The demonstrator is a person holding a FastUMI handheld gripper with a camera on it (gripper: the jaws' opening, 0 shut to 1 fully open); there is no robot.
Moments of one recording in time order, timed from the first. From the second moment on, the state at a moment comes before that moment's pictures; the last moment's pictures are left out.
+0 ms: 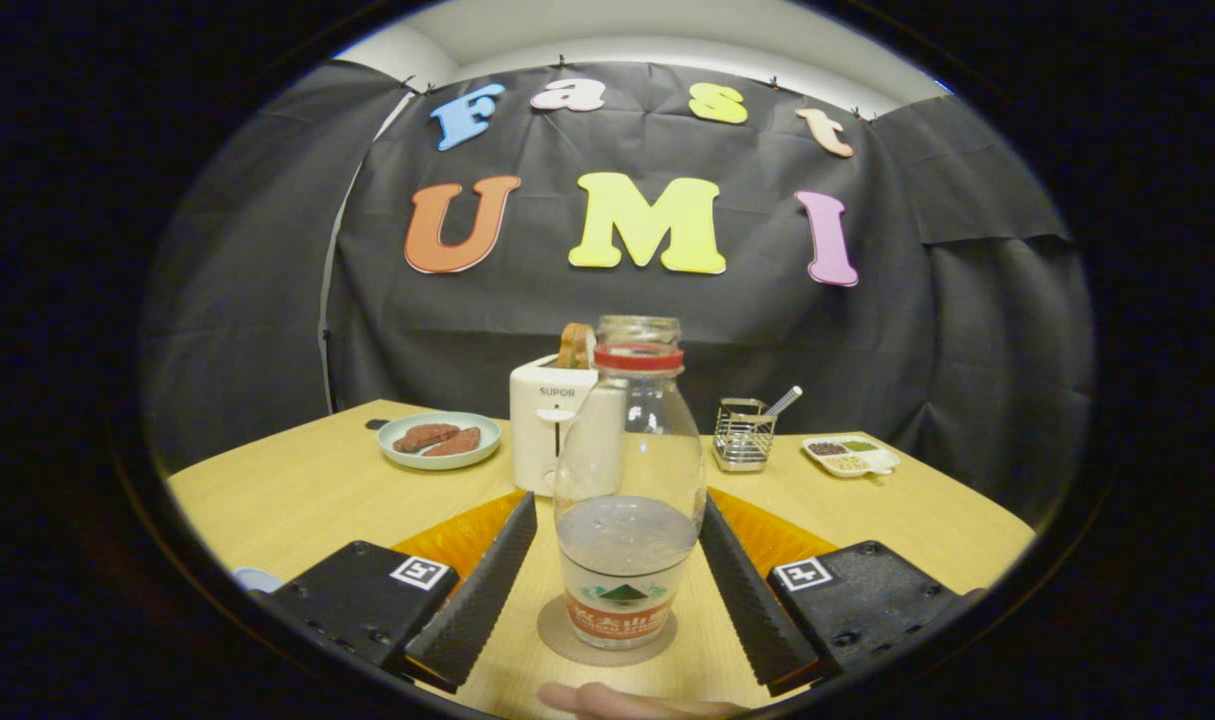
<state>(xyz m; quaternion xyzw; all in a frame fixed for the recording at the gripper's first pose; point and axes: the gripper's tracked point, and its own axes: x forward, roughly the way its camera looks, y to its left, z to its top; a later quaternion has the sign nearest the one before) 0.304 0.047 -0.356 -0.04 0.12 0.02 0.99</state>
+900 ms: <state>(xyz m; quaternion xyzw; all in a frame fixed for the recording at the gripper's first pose) 0.205 0.016 -0.195 -0.02 0.09 -0.02 1.00</state>
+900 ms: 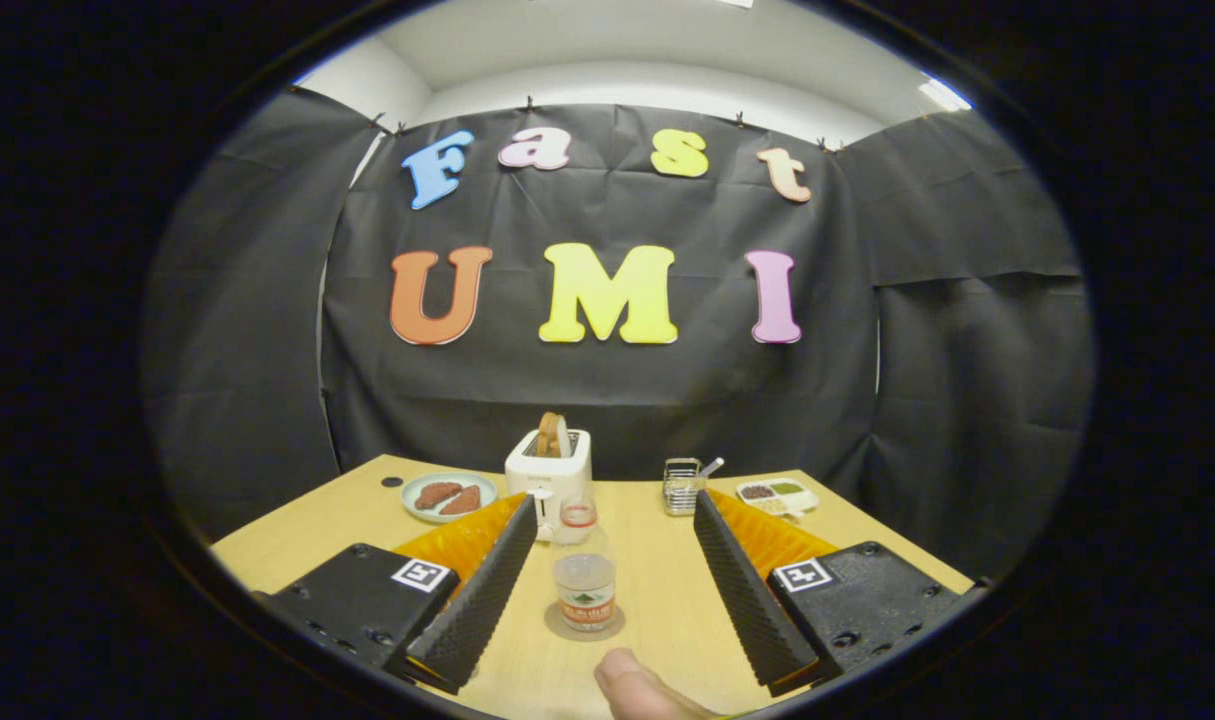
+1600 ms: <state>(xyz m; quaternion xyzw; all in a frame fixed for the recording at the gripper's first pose) 0.088 -0.046 -0.049 0.00 0.03 -0.10 0.99</state>
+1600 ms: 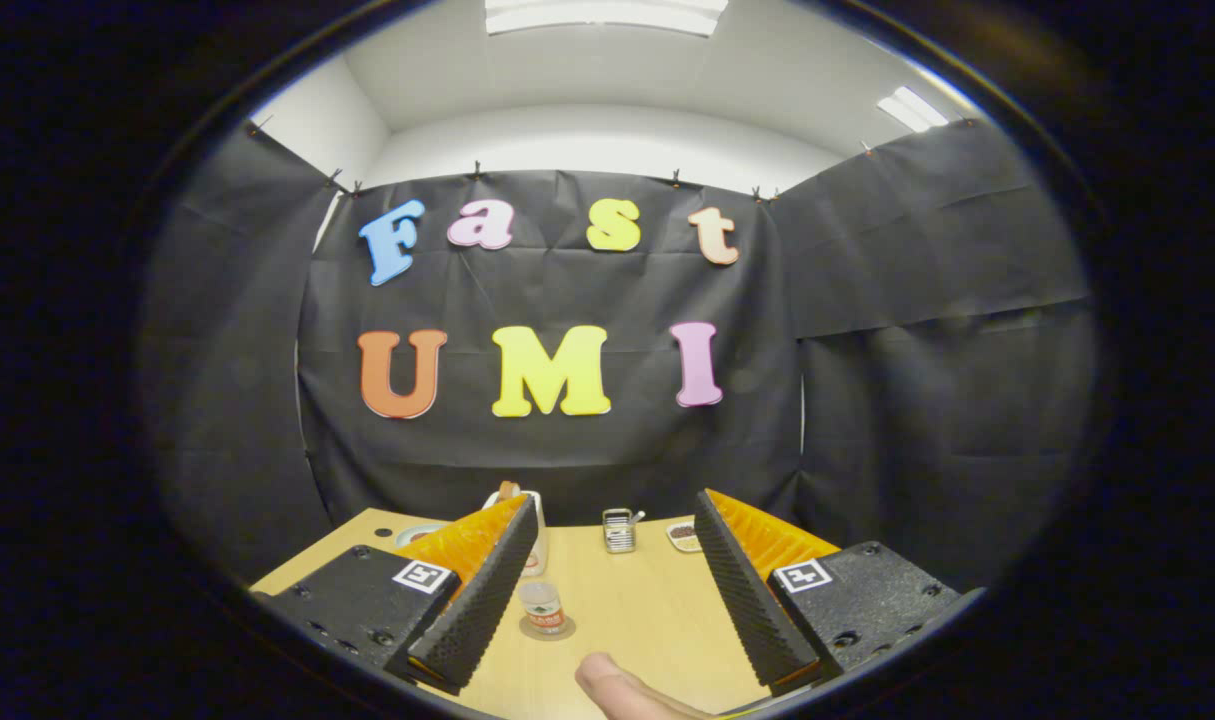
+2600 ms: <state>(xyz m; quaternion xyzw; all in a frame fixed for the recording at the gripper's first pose) 0.049 -0.047 -0.029 0.02 0.03 -0.09 1.00</state>
